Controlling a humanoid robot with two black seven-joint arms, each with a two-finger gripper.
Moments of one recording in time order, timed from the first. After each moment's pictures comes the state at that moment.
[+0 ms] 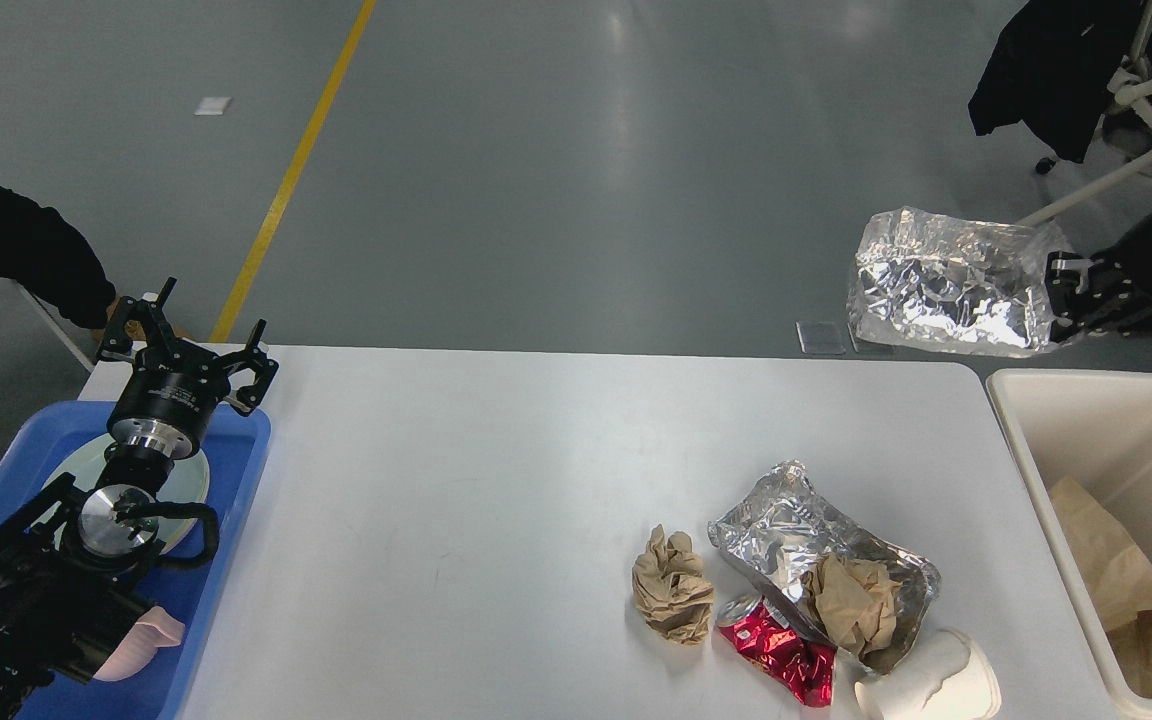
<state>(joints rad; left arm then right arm) -0.59 0.26 -1.03 -0.45 -0.12 -0.53 -0.24 1.83 -0.65 -1.01 0.78 -0.33 0.94 -0.12</state>
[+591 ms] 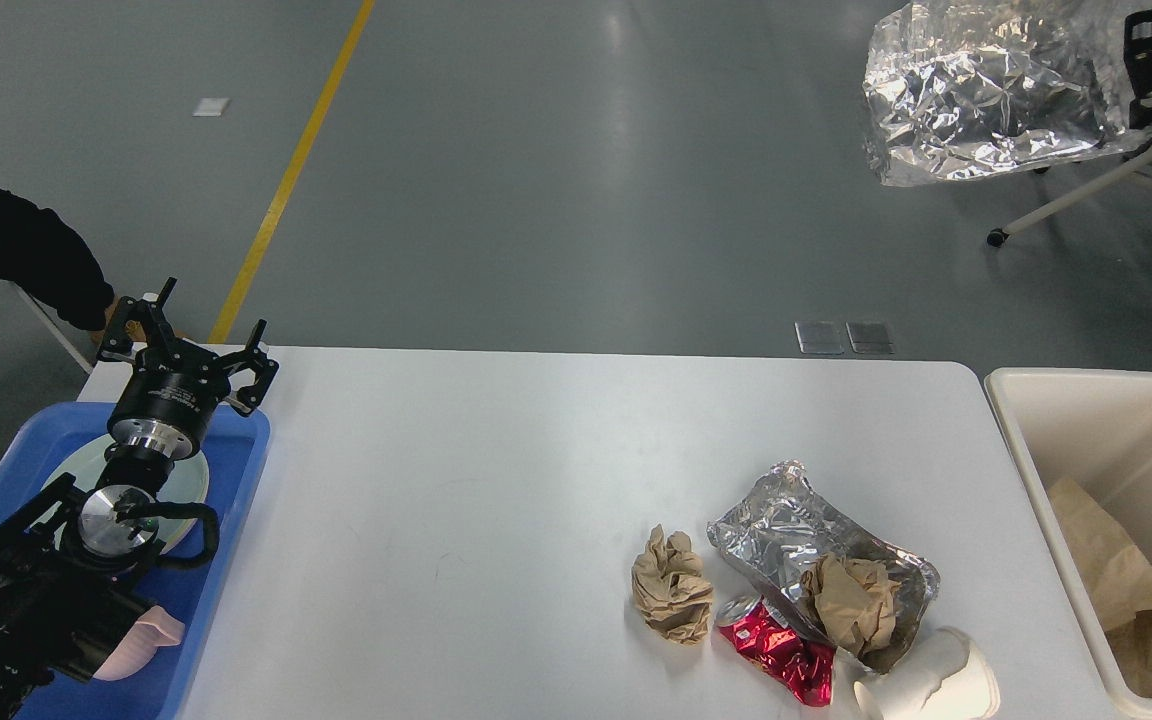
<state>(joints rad) -0.59 0.26 -1.03 -0.45 -0.12 -0.53 -0.24 2.31 -0.53 -1.19 0.89 -0.34 0.96 -0.13</state>
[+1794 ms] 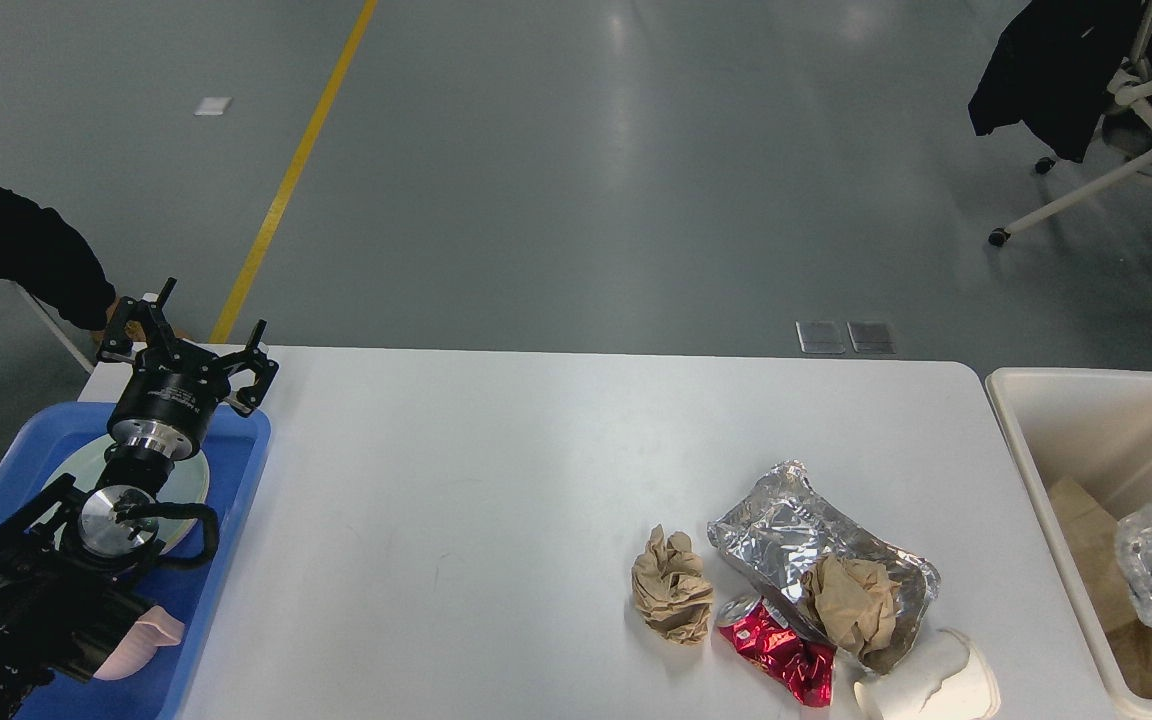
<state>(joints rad) -0.59 0.26 -1.03 -0.45 -0.11 -0.53 -0.24 0.94 -0.65 -1.17 0.46 -0.51 0.29 -0.14</state>
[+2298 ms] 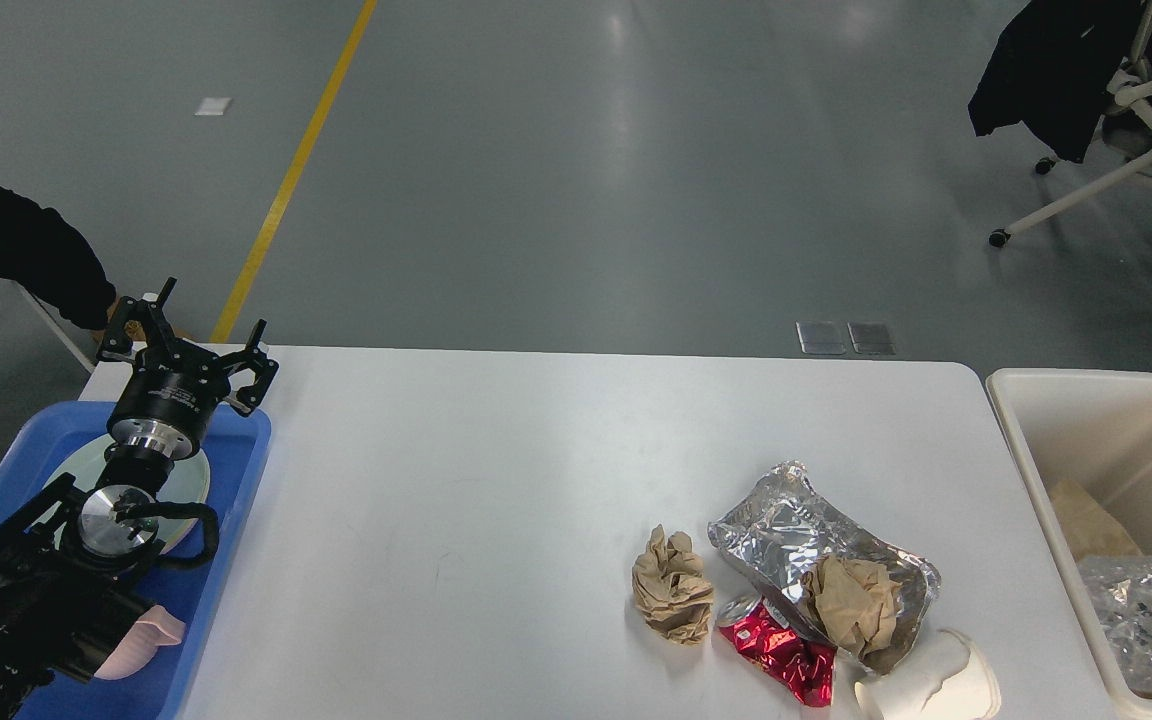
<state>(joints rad) -0.59 0.26 -1.03 -0.45 -0.12 -0.53 -0.24 0.77 -0.55 -1.10 0.35 -0.51 0.25 -0.14</state>
